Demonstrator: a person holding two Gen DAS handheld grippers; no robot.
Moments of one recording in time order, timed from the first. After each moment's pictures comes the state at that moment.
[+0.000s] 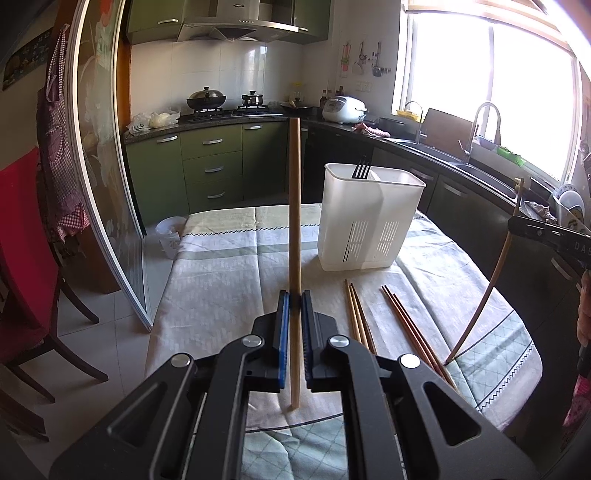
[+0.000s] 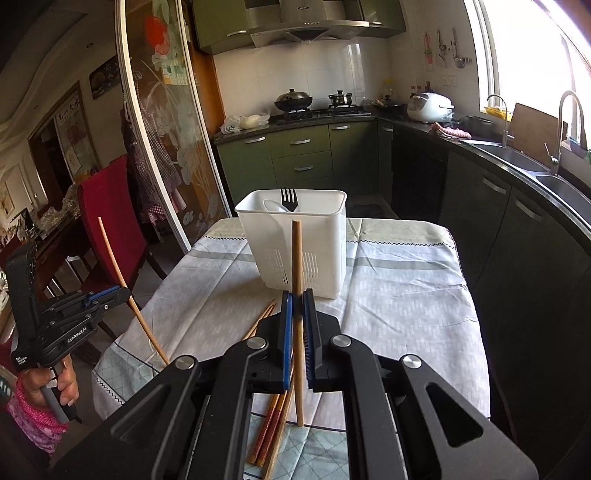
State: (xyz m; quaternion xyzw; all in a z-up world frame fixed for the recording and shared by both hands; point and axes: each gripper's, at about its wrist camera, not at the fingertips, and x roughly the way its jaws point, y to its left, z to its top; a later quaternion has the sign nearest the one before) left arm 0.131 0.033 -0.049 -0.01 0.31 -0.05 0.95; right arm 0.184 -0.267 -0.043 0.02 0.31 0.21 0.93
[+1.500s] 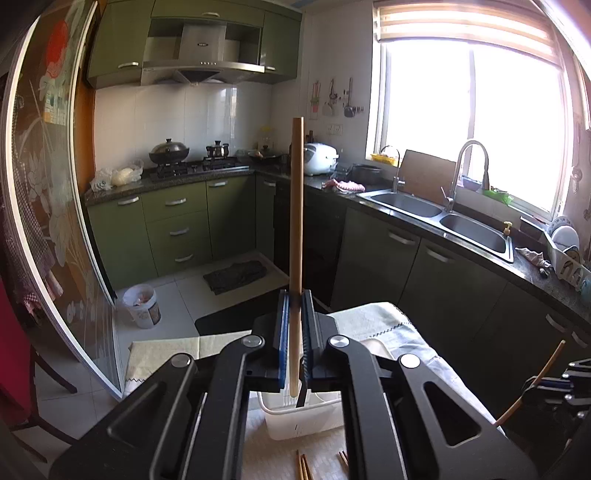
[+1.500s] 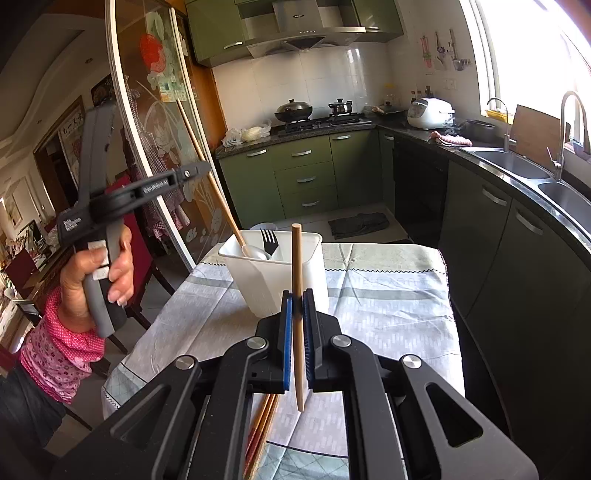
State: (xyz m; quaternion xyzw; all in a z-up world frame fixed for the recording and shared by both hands) left arm 0.321 -0.052 0.050 0.00 0.25 -0.10 0.96; right arm 0.206 -0.313 0.010 0.04 0.30 0.22 0.93
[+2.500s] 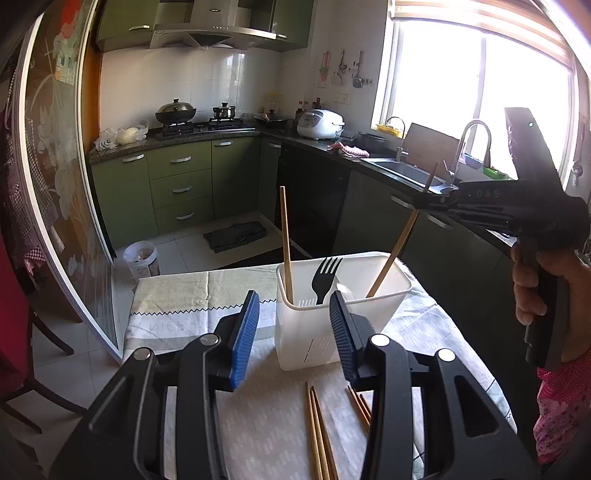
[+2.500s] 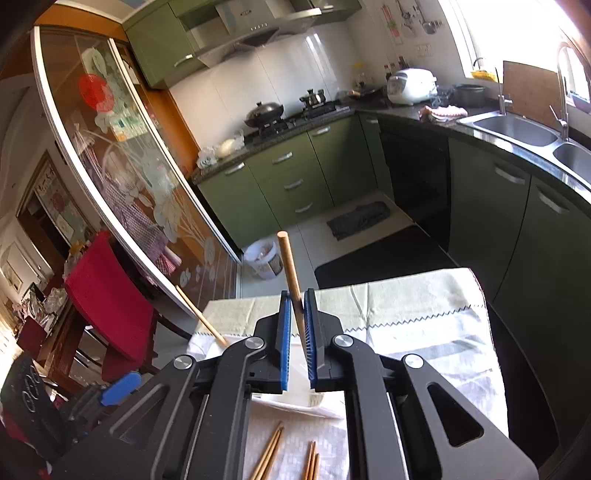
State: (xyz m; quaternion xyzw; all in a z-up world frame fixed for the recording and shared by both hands) left arm 0.264 -0.012 0.007 -0.02 0.30 -0.10 0.95; right arm 0.386 -0.274 0.031 0.13 0.36 0.19 0.90
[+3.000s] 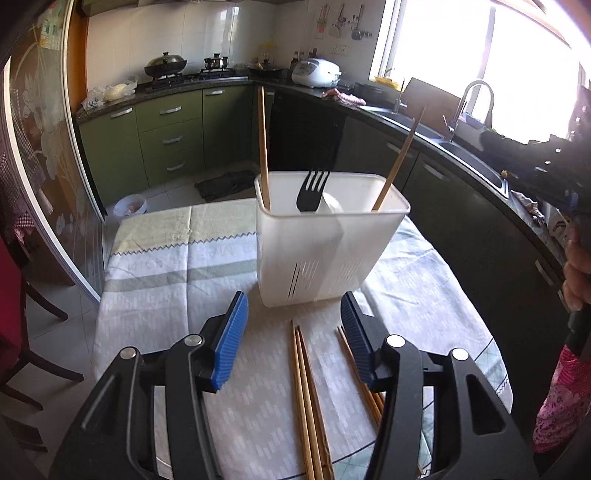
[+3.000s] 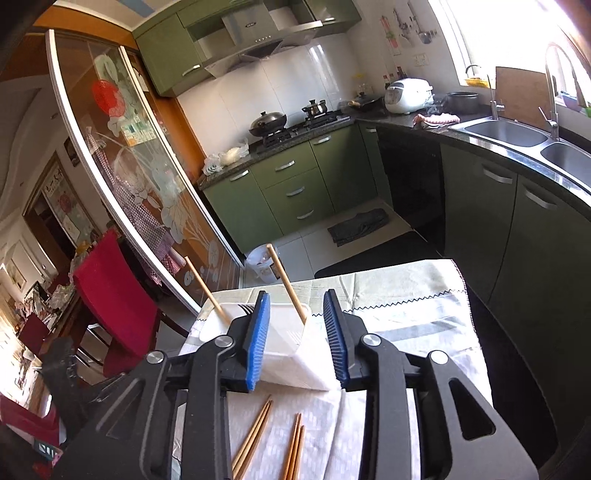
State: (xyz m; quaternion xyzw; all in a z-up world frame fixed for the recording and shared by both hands) left arm 0.258 -0.029 -0.044 -0.02 0.41 -0.11 0.91; right arm 0.292 -0.331 0.021 0.14 0.30 0.20 0.92
